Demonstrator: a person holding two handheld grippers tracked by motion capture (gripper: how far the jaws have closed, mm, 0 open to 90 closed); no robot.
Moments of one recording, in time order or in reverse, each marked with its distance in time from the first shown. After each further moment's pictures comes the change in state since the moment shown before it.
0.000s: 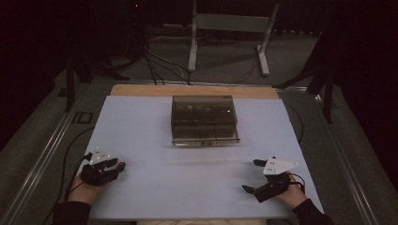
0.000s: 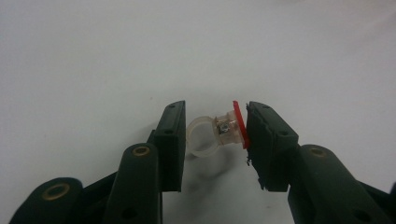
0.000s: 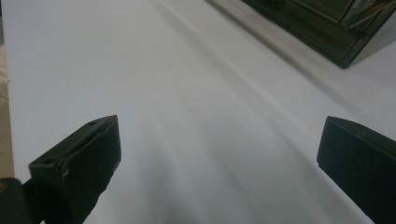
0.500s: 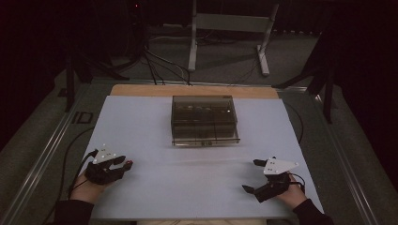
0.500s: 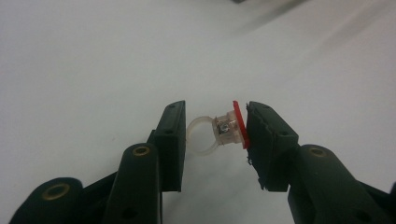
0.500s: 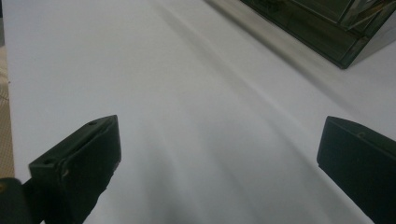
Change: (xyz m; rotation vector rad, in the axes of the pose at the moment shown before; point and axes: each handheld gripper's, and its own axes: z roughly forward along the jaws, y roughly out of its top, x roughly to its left) left arm -0.019 0.022 -0.008 -0.027 -0.078 0.074; right arm 0.000 0.000 0.000 -0.006 0.001 0.005
